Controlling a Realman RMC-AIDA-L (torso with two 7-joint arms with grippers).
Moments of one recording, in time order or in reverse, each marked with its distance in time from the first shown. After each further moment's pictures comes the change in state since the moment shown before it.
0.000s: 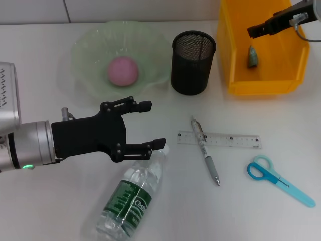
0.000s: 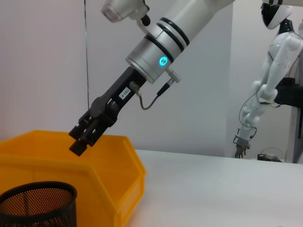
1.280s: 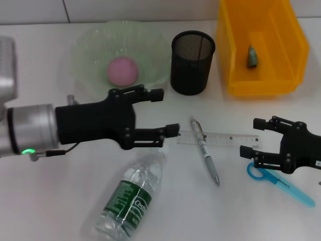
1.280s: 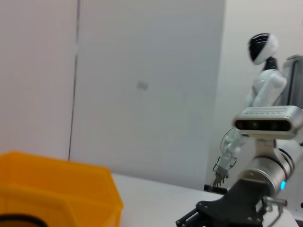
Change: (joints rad) left arm 0.036 -0.009 0.031 0.121 -0.057 0.107 -0.111; right arm -0.601 0.012 0.004 0.241 0.969 -0.401 -1.125
